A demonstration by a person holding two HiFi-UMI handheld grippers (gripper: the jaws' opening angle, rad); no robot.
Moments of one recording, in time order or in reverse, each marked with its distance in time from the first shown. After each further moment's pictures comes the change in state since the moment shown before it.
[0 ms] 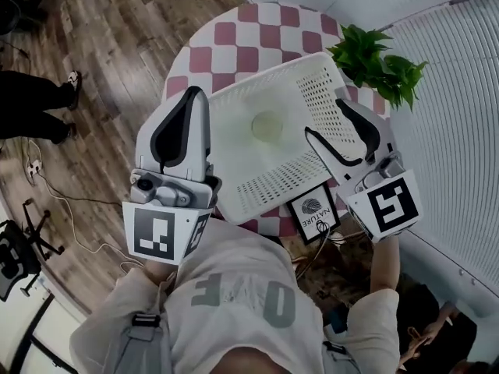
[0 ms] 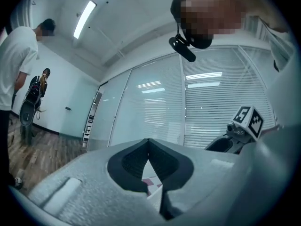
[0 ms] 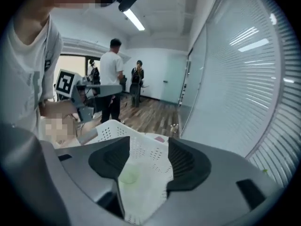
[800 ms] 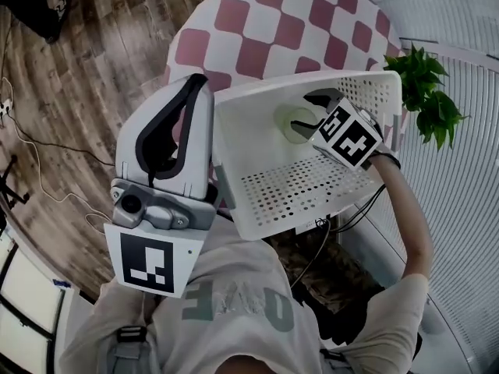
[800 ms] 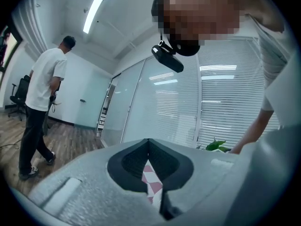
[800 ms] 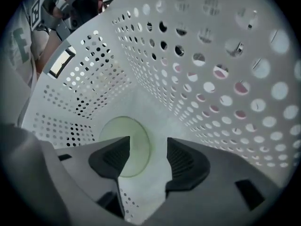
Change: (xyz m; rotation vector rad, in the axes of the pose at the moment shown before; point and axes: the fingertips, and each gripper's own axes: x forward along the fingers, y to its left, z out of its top) left arm -0.018 0.088 -0.066 -0.047 0.115 0.133; right arm 0.175 0.065 -0.192 -0.200 0.792 0.571
